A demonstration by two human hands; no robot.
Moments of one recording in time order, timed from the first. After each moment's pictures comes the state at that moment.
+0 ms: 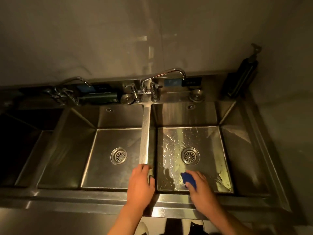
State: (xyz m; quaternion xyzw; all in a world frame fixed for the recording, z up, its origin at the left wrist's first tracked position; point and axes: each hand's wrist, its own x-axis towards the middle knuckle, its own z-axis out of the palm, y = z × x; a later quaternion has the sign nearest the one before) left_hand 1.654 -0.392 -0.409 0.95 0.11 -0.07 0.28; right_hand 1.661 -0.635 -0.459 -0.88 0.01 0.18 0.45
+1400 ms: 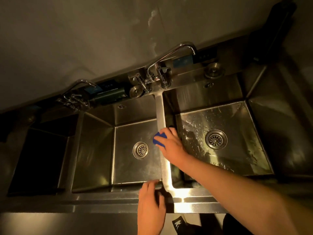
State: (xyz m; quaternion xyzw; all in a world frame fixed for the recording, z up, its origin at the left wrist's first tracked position) left_hand 1.596 -0.350 -0.398 0.93 0.20 -0.12 0.28; right_hand 1.785 -0.452 -0.467 -0.88 -0.20 0.04 0.42
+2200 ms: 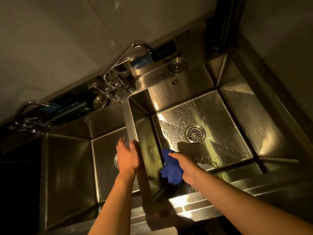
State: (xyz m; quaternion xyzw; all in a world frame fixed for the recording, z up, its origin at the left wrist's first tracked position) left_hand 1.801 -0.354 -0.449 0.90 0.27 -0.09 0.32; right_hand 1.745 -0.543 -0.498 -0.38 0.41 0.34 0.76
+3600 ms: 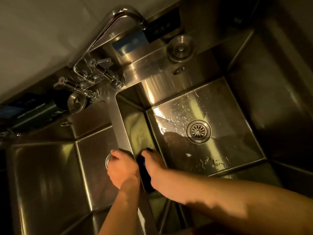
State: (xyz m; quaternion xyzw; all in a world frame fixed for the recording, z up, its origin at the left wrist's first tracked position) left_hand 1.839 -0.375 -0.476 0.82 0.52 -0.02 0.26; right_hand 1.829 -0.438 -0.512 -0.49 0.44 0.38 0.65
